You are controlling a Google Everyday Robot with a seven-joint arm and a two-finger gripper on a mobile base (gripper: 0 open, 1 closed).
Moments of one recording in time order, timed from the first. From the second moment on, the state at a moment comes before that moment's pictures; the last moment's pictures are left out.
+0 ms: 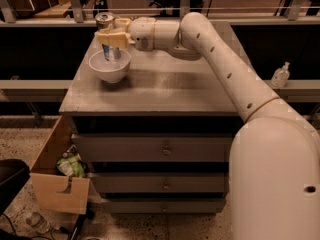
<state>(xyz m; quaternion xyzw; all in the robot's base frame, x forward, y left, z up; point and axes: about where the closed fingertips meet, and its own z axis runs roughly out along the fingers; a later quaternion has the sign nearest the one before) 0.741 0.149 0.963 -0.49 0.50 0.44 0.57</state>
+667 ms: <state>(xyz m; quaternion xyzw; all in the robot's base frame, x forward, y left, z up) 0.743 0.124 0.946 -0.49 0.52 0.43 0.55</state>
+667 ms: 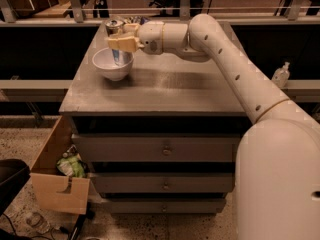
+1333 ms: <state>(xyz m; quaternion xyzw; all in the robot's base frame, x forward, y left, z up) 0.741 0.130 0.946 -0.49 0.52 0.43 0.55</state>
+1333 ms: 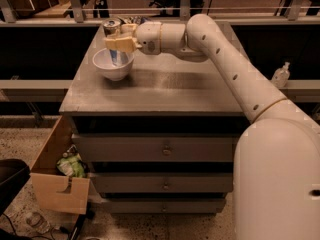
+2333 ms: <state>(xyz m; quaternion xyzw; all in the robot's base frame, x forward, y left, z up) 0.738 0.140 0.946 -0.49 0.52 0.44 0.55</state>
